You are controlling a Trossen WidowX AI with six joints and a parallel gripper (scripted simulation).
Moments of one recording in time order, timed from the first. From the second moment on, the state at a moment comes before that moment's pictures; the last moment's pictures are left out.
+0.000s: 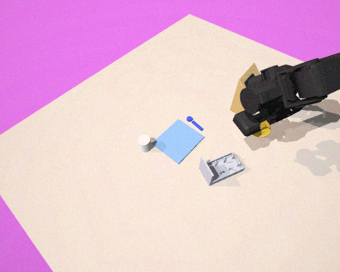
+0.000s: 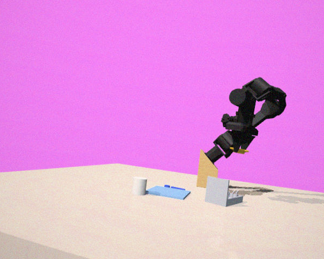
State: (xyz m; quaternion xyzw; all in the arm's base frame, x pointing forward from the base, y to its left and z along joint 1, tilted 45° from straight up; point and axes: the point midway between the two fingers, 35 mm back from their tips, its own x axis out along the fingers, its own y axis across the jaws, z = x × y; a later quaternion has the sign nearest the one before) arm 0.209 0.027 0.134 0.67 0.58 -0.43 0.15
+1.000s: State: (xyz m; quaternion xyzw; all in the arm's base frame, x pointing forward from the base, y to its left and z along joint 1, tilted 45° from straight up) arm 0.200 0.038 0.053 0.49 0.55 -0.48 0.47
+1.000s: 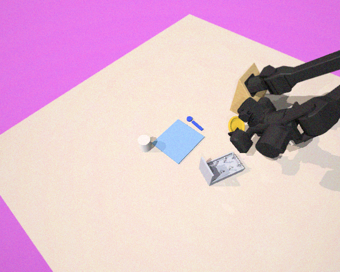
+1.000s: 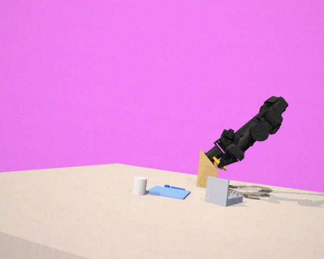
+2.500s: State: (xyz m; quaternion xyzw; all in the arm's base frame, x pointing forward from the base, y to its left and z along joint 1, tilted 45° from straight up) arm 0.223 0.078 0.040 0.35 0.28 -0.31 0.83
